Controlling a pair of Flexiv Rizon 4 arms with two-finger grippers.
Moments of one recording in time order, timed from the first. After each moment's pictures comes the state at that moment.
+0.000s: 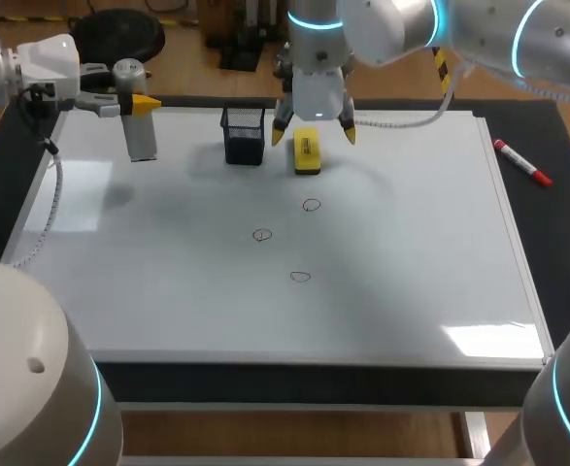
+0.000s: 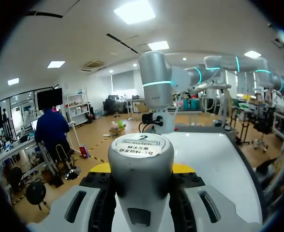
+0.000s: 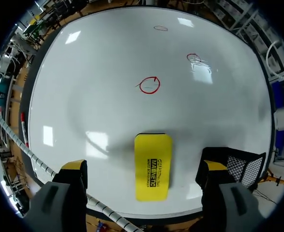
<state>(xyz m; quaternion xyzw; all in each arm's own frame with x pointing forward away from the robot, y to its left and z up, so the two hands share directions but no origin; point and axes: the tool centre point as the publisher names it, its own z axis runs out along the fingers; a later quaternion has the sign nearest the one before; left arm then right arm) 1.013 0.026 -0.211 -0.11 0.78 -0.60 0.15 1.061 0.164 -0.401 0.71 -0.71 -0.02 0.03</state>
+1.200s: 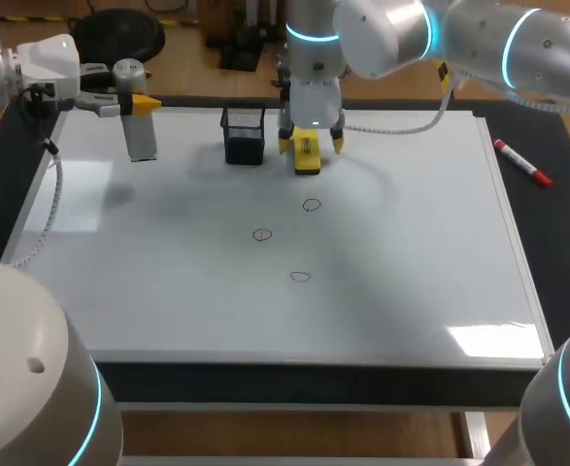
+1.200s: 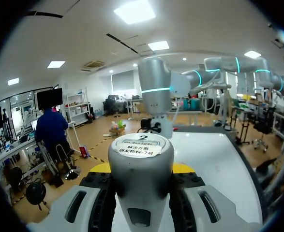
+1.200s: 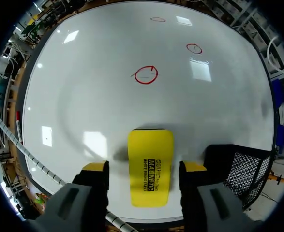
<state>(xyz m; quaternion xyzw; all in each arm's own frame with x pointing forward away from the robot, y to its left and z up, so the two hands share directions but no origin) 1.013 0.026 -0.211 -0.11 0.78 -0.60 0.15 1.069 0.168 -0.422 0.70 -0.71 -0.02 0.02</state>
